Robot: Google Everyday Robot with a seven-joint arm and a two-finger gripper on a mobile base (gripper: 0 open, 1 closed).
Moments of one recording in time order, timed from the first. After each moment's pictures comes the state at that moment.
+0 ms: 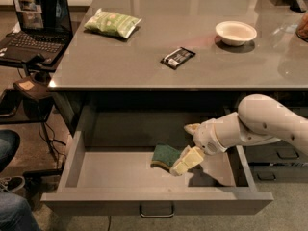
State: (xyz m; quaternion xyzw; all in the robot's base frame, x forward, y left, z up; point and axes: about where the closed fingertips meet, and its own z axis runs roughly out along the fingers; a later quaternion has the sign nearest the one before) arm 0.486 -0.088 0.676 -0.50 0.77 0.28 0.28
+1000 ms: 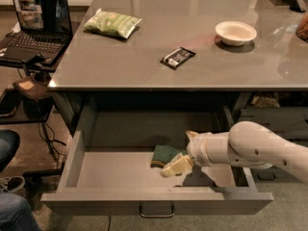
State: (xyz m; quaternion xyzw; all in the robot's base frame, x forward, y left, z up) arm 0.500 -0.078 0.635 -0.43 0.80 0.23 0.34
